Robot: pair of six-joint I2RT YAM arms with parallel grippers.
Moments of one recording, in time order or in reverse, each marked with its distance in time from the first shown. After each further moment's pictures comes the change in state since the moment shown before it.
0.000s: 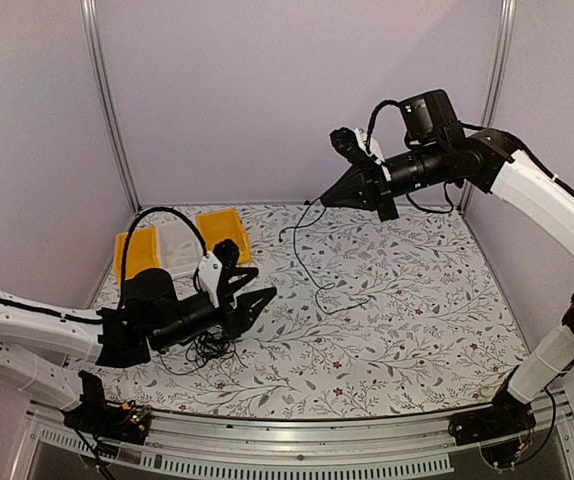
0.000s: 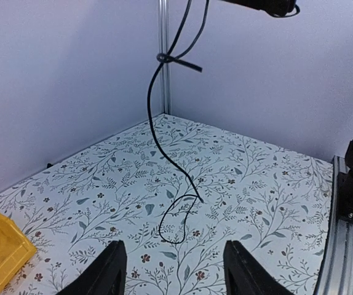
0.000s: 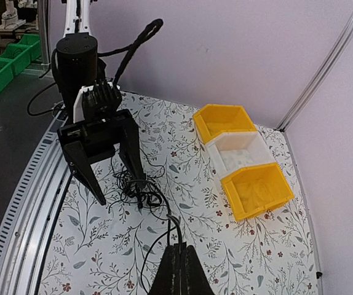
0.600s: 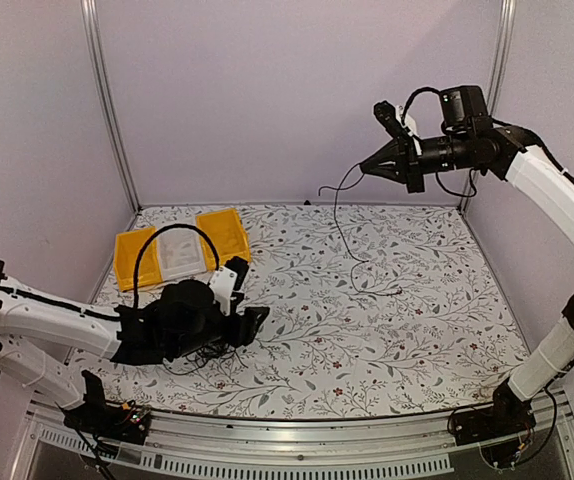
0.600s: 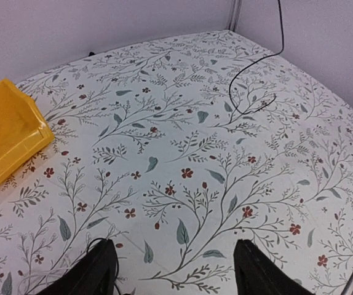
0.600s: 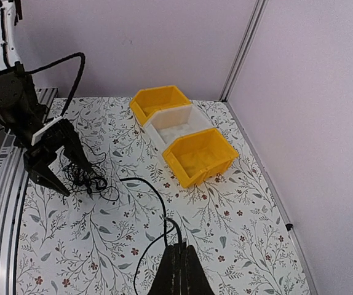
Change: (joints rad) left arm 0.009 0.149 0.038 -0.304 -0.197 -0.284; right arm -0.252 -0.009 0.002 0.060 -0.037 0.078
